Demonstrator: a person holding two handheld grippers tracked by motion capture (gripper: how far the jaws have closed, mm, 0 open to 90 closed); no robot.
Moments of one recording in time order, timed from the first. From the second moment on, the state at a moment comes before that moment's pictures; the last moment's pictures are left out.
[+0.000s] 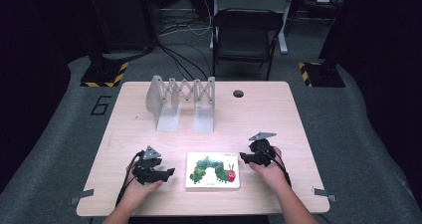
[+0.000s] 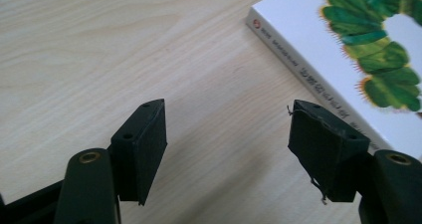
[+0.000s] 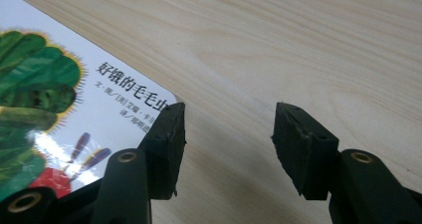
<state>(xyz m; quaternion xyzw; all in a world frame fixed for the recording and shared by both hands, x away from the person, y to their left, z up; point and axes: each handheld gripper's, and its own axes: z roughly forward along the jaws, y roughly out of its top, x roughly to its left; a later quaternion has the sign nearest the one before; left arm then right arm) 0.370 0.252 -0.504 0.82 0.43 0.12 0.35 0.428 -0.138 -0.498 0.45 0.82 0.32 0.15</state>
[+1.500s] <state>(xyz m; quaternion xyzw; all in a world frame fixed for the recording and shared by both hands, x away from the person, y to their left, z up) 0.355 0.238 -0.477 0.83 0.40 0.11 0.38 0.413 -0.108 -0.467 0.36 0.87 0.31 0.10</state>
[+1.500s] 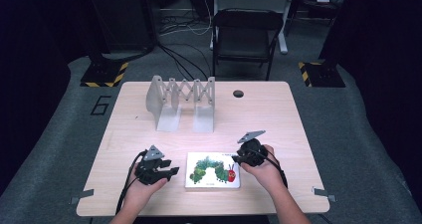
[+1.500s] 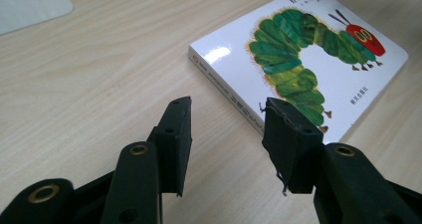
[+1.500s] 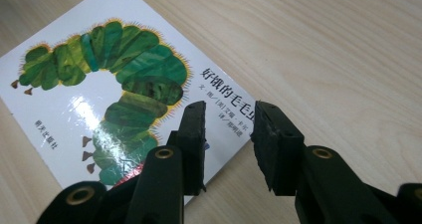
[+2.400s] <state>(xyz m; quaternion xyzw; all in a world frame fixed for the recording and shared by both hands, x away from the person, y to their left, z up) 0.333 0.208 -0.494 0.85 0.35 0.11 0.37 0.448 -0.103 -0.467 0.42 0.86 0.29 0.04</state>
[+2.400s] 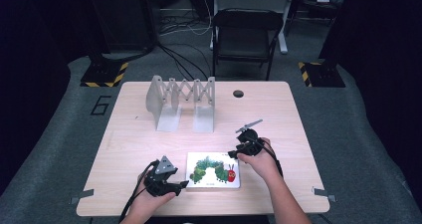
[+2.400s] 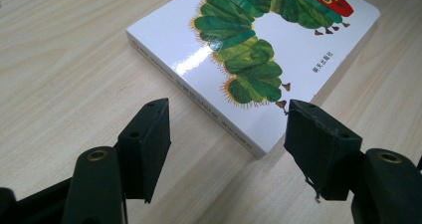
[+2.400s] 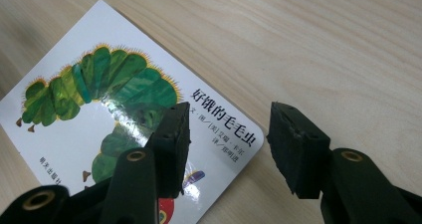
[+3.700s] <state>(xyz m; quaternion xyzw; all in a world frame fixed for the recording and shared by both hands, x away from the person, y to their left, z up) 0.327 0.180 -0.524 0.86 0.33 0.14 0.35 0.455 -0.096 -0.496 0.46 0.85 0.27 -0.01</state>
